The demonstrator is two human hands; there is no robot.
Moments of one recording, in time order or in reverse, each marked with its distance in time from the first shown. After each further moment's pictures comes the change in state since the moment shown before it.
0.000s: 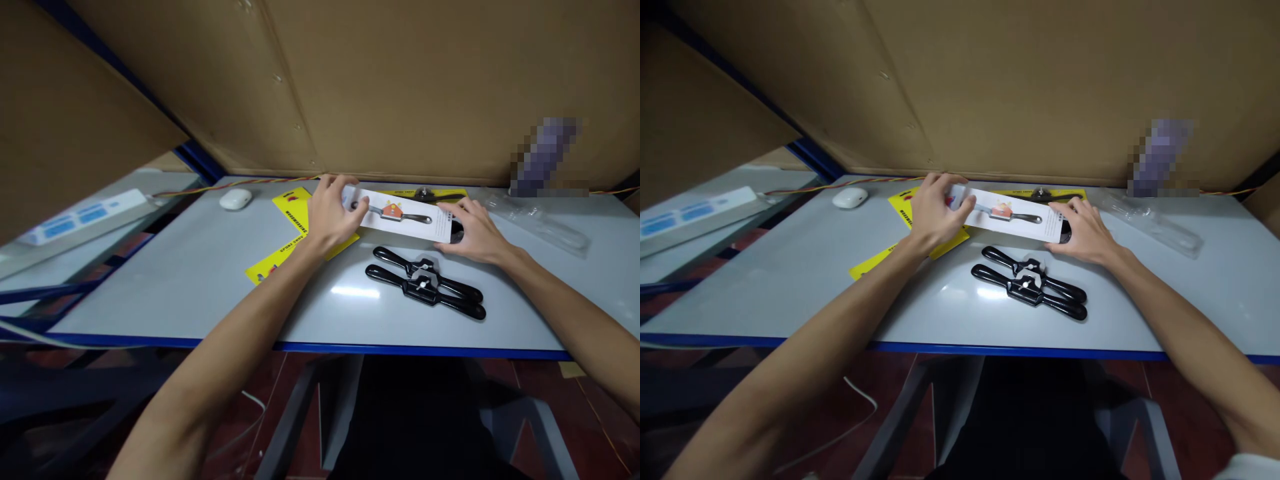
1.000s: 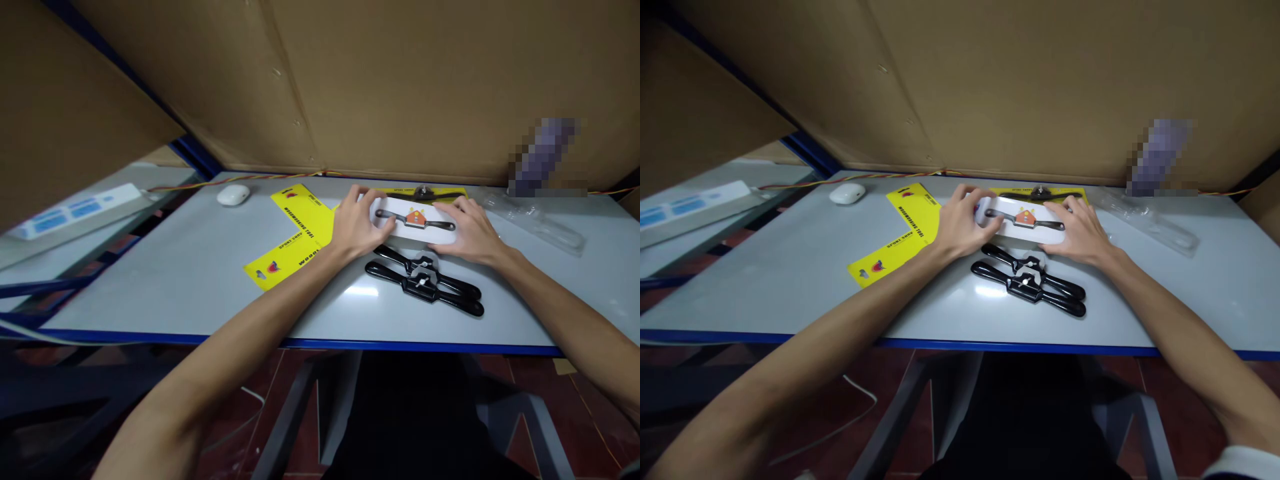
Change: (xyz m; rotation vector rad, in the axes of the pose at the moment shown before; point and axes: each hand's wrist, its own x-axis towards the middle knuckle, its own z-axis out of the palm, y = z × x) left_hand -0.022 0.038 0.011 0.024 -0.155 0.102; right_hand 0.002 -0.012 0.002 -0.067 0.007 -0.009
